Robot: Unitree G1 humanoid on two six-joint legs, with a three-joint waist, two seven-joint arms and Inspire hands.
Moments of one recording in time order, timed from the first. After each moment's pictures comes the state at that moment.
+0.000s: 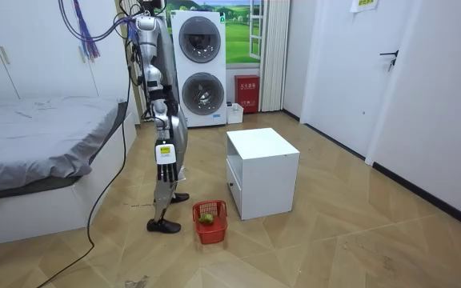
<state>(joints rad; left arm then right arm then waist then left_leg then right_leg) 0.22 0.14 0.15 1.16 0.48 0.13 0.12 0.12 -0.22 -0.04 1.33 -0.13 0.15 -0.04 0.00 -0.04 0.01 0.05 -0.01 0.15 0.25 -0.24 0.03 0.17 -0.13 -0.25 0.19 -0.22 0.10</state>
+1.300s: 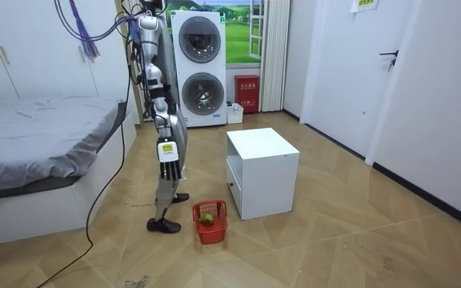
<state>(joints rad) 0.21 0.15 0.19 1.16 0.46 0.10 0.12 0.13 -0.23 -0.06 1.28 -0.16 0.13 -0.05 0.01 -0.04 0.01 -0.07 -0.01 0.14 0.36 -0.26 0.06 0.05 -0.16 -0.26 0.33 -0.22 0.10</state>
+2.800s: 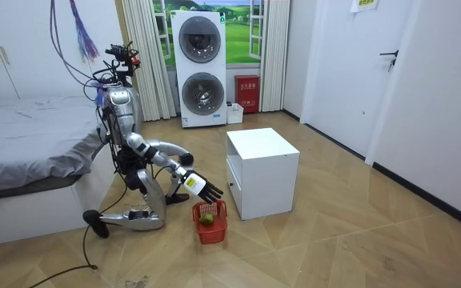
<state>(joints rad) 0.05 0.30 -0.12 1.36 0.10 -0.06 0.28 -0.16 -0.30 -0.03 0.82 0.22 -0.07 -0.35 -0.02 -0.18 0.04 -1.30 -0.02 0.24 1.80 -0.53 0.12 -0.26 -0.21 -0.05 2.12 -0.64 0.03</state>
